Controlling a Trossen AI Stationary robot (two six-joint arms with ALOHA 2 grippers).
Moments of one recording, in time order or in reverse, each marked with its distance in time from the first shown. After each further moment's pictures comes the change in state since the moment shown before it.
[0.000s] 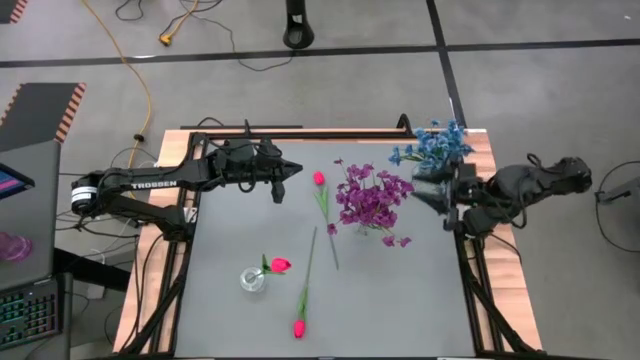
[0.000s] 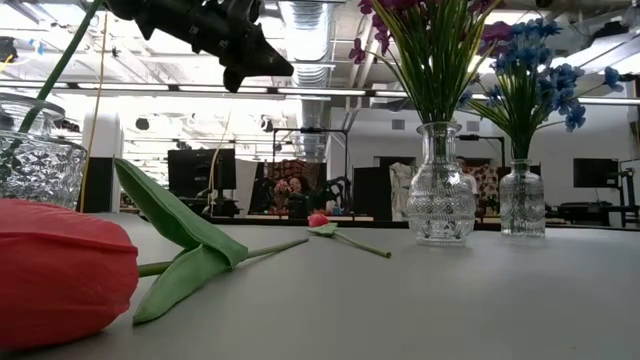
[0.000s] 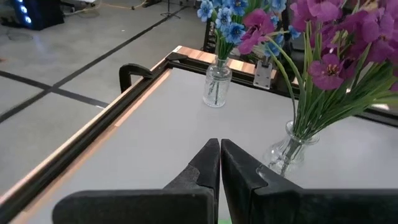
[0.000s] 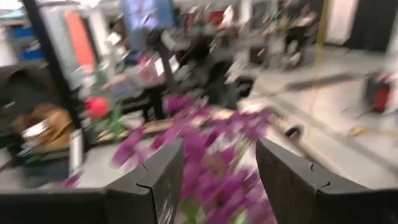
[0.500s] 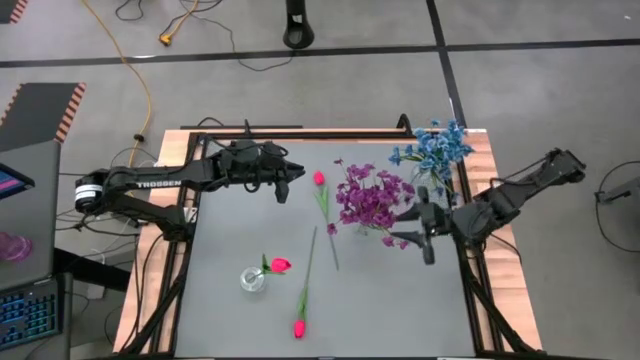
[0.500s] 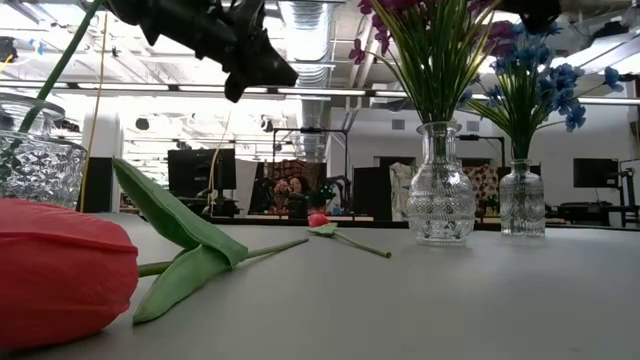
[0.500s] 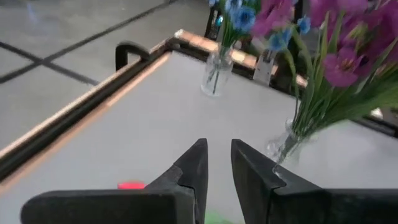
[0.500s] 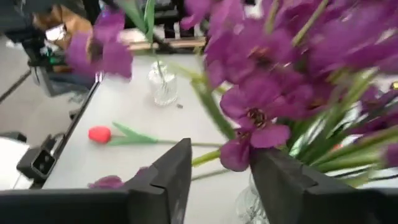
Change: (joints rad) left arm -0.003 0.040 0.001 0.001 0.006 -0.108; right arm 0.140 0.231 -0.063 -0.048 -0.044 0.112
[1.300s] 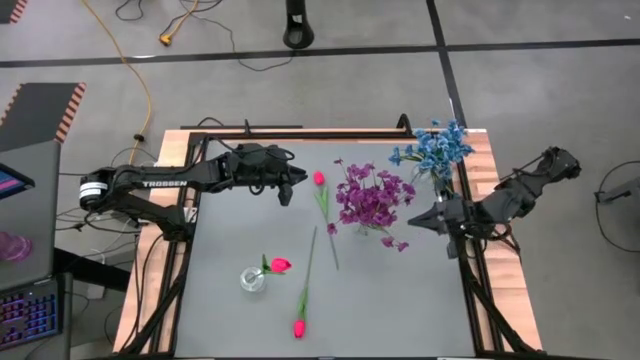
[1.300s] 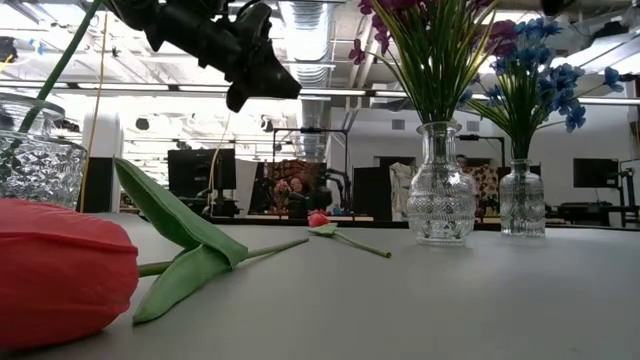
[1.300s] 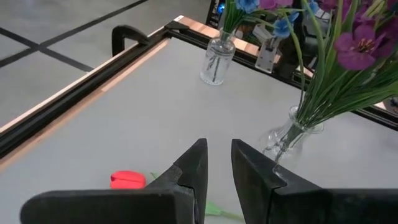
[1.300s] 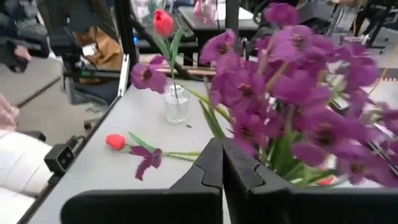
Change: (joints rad) left arm -0.010 0.047 0.000 -0.002 -0.005 -0.023; right arm 0.066 -0.207 -0.019 -0.057 0.007 -0.151
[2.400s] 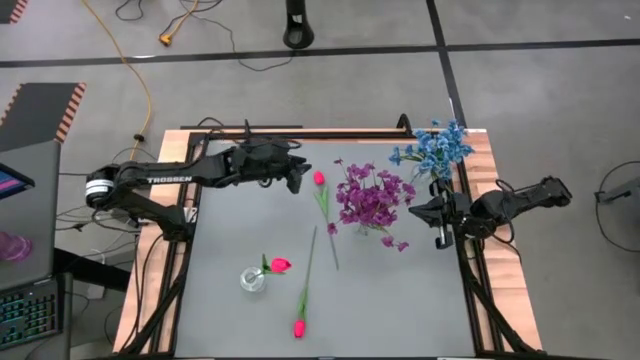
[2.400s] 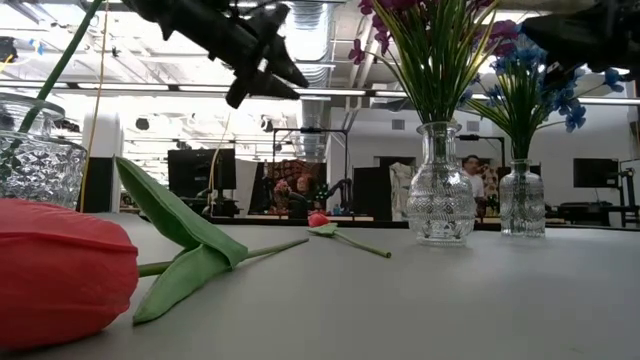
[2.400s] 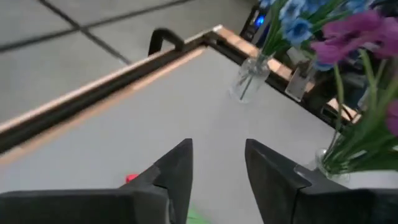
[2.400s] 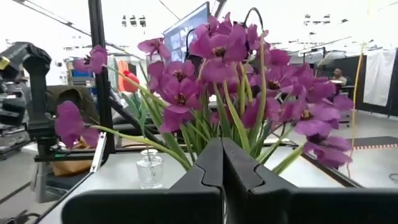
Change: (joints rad) left arm 0.000 0.061 0.114 -0.078 -0.143 -0.161; right arm -0.230 -0.504 -0.631 0.633 -0.138 -0.150
